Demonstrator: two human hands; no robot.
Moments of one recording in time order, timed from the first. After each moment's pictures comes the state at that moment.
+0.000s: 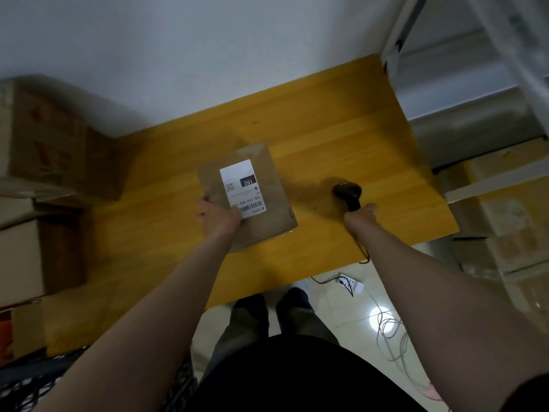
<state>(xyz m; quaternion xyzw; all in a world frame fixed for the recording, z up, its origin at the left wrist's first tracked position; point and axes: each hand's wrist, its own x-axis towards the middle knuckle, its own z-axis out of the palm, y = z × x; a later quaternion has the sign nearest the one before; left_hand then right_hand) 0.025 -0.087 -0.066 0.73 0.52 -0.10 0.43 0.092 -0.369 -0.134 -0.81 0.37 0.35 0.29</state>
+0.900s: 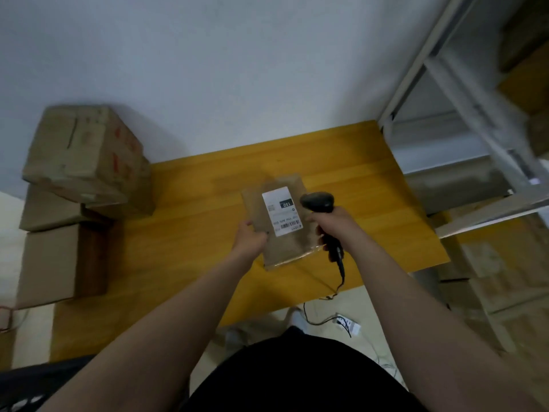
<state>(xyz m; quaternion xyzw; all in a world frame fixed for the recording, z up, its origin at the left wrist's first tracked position) -0.025 -0.051 -0.024 0.67 0.39 -0.19 0.60 0.051 -0.249 0.016 -0.79 0.18 0.34 0.47</state>
